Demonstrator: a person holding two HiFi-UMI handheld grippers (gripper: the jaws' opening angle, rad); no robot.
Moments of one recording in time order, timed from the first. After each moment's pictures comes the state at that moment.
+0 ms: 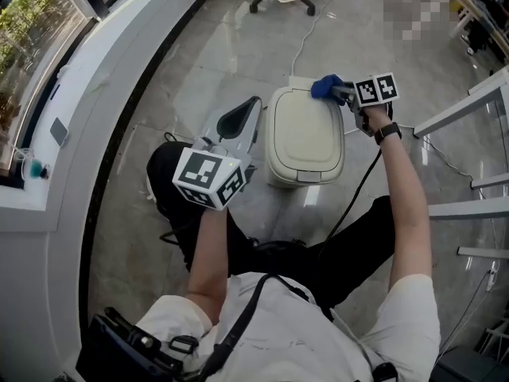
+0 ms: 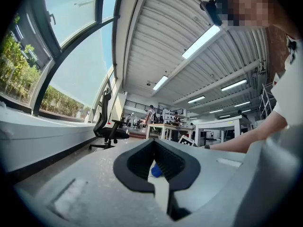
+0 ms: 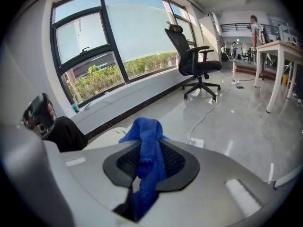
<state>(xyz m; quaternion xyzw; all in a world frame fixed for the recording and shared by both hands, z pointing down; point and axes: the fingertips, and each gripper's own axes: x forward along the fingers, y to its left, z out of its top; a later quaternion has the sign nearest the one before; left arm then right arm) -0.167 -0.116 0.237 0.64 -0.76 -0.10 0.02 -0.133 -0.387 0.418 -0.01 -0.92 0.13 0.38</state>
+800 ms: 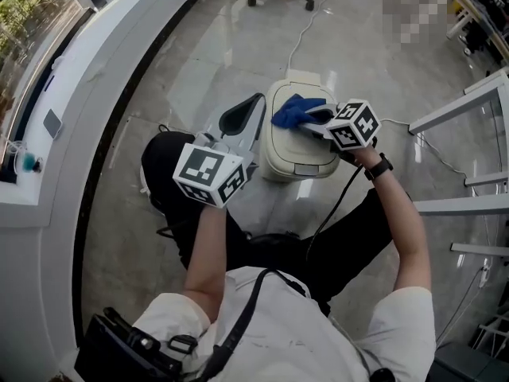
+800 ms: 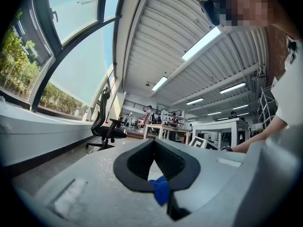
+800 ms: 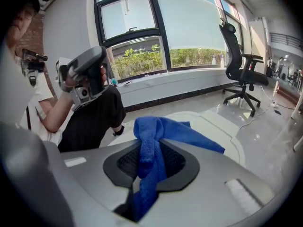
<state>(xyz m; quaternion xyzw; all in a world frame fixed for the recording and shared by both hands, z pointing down) -0.160 -0.111 0.241 0.65 -0.75 -0.11 0.03 -0.102 -0.202 0.414 -0.21 -0.89 0.01 0.41</state>
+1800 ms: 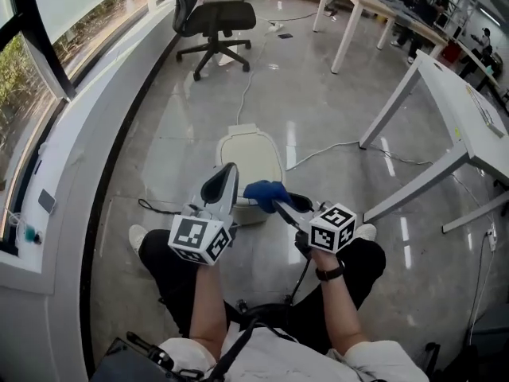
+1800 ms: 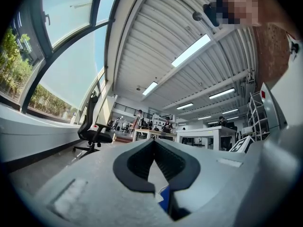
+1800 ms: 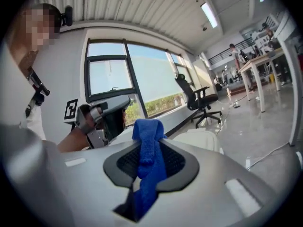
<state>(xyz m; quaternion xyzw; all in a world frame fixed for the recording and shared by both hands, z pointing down) -0.065 -0.088 0.201 0.69 -0.71 -0.13 0.00 0.038 -0.128 0.309 0.02 -0.98 0.17 0.12</state>
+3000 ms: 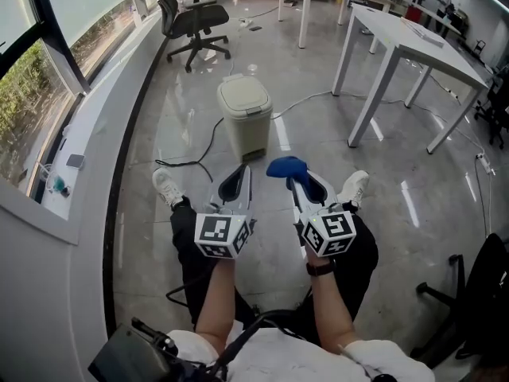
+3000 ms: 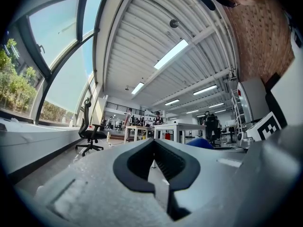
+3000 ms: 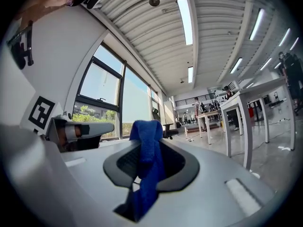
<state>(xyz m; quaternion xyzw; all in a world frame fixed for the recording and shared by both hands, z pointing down) 0.164 0.203 0.197 0.72 -0.69 -0.07 -0.01 0.280 0.153 0.236 0.31 -0.95 0.05 -0.02</state>
